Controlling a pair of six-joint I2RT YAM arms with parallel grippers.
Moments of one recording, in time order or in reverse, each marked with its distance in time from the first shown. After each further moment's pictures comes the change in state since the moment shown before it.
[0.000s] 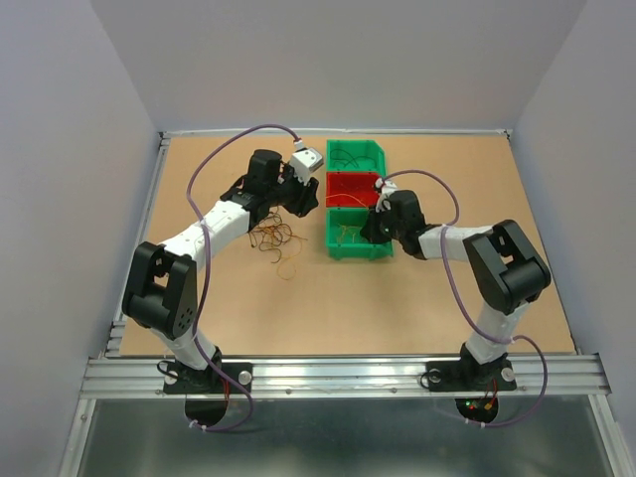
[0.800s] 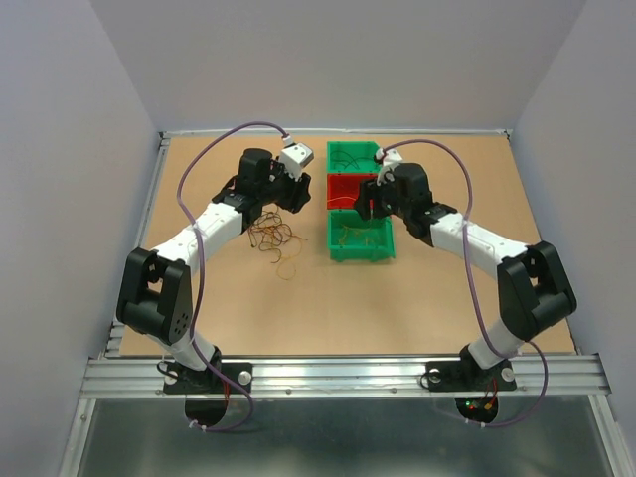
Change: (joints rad) left arm 0.039 -0.042 -0.029 0.038 -0.052 -0.013; right arm 0.039 -0.227 0.133 -0.221 0.095 -0.103
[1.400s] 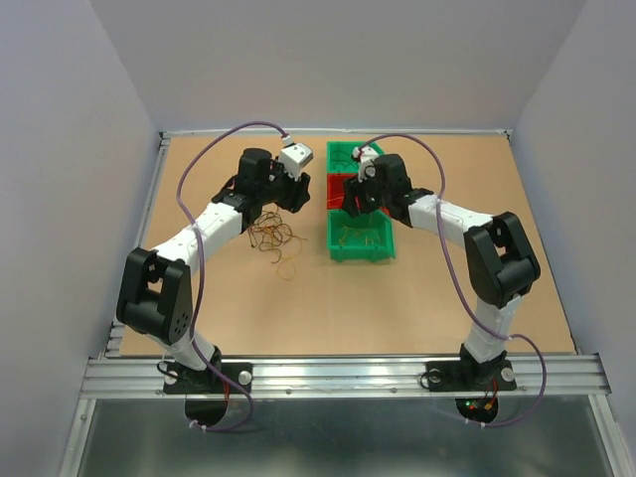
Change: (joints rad) left arm 0.000 0.000 0.000 0.000 0.000 0.000; right arm 0.000 0.293 0.263 -0.087 -0.085 -0.118
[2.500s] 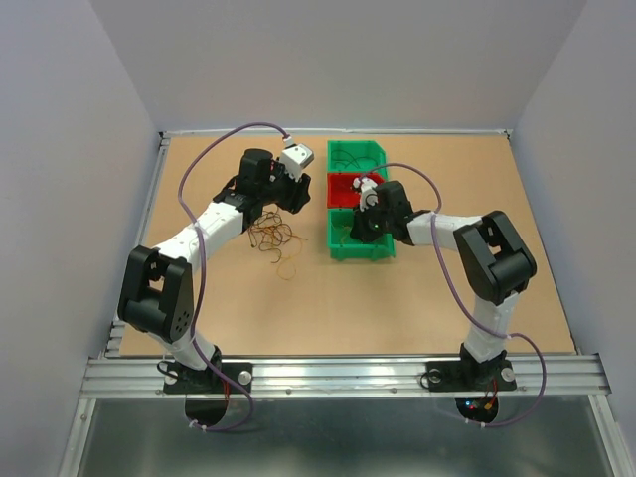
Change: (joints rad) left arm 0.000 0.012 0.000 -0.001 0.005 0.008; right arm 0.001 -0.001 -0.204 0.061 -0.091 -0.025
